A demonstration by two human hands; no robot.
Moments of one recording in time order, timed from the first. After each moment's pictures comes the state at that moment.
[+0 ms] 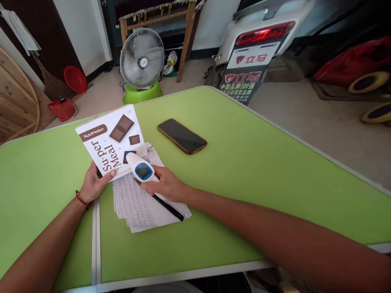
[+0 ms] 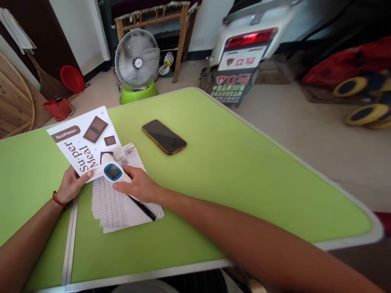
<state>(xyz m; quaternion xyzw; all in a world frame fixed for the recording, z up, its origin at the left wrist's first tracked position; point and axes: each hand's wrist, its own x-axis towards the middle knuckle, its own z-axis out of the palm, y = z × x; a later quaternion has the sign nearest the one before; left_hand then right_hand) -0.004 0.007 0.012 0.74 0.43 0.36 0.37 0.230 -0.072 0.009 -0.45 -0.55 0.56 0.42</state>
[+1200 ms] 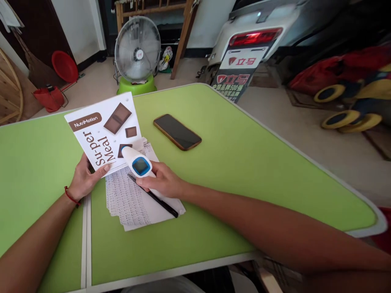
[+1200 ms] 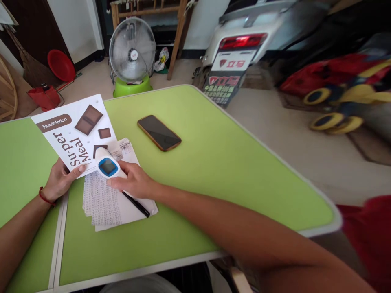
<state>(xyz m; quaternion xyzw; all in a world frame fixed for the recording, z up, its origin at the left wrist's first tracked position) 0.003 0.005 0.017 0.74 0.44 0.37 0.35 0.234 -0.072 0.003 -0.41 -0.55 0.58 0.43</state>
